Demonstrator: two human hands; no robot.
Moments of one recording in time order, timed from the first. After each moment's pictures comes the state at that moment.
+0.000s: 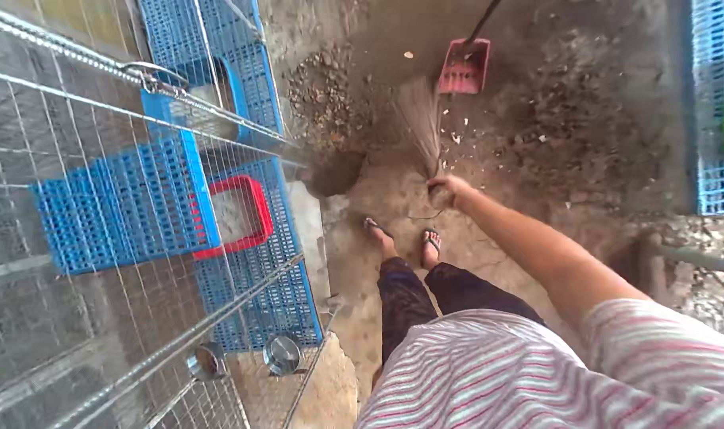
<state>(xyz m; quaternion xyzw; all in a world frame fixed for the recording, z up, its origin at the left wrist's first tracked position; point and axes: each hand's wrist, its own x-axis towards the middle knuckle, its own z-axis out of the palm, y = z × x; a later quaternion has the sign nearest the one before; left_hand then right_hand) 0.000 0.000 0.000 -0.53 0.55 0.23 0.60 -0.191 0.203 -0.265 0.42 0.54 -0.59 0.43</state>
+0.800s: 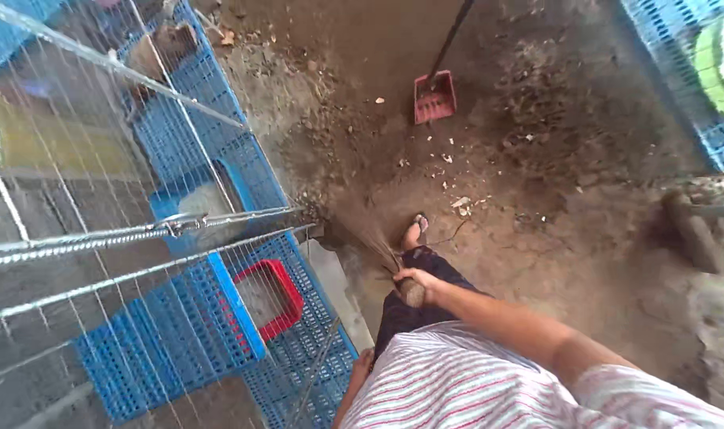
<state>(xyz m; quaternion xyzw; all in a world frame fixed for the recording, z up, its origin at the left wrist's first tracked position) 0.086 -0.270 -0.303 -0.31 0.68 0.40 0.54 -0.158 0.054 -0.241 0.47 0.23 -0.70 0.49</state>
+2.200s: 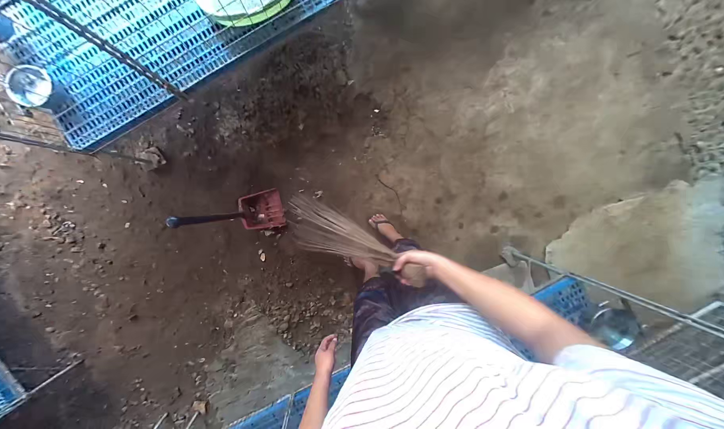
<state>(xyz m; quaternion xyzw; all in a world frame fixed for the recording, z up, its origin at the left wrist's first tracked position) -0.552 -0.050 -0.315 0.17 0.76 -0.06 0.63 -0.183 0.135 -0.256 0.59 0.00 -0.80 -0.01</state>
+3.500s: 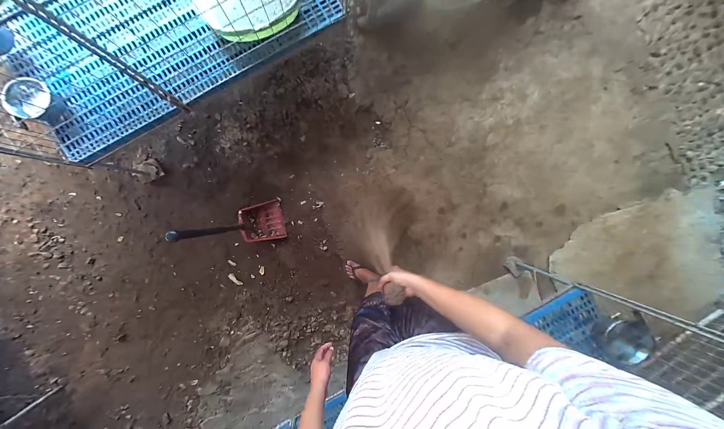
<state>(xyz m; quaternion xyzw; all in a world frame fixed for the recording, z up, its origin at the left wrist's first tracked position) -0.572 -0.014 -0.331 0.15 0.75 -0.06 0.64 -0.251 0.135 -0.314 0.67 0.01 -0.74 -0.02</state>
